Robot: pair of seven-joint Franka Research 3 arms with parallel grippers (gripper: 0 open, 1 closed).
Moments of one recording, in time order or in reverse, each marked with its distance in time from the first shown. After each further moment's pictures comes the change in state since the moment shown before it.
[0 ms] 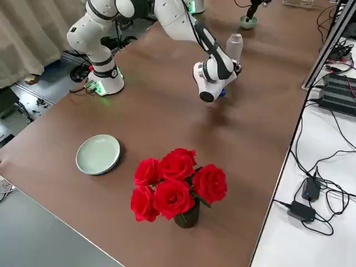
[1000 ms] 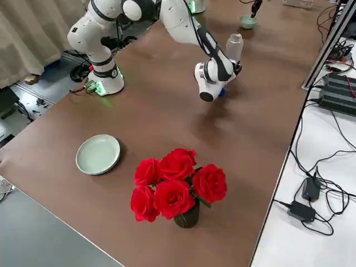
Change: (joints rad) left arm -0.001 -0.064 -0.003 0.071 0.000 -0.075 0.000; right arm 0.047 0.052 0.003 0.021 0.074 -0.007 -0.055
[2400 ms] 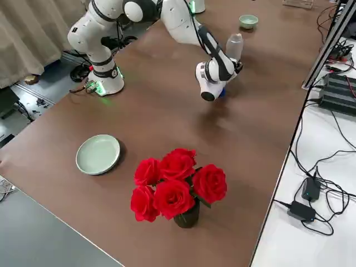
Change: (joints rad) left arm -0.522 0.111 -0.013 0.742 -0.002 -0.489 -0.713; right arm 0.002 0.014 0.008 0.021 0.008 -0.008 -0.029
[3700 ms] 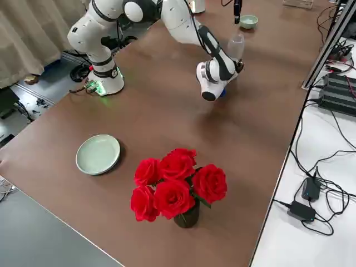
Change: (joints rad) left arm -0.550 0.427 0.369 0.542 0.000 0.108 -0.363; right arm 0.000 0.002 -0.001 0.014 0.000 0.000 -0.005
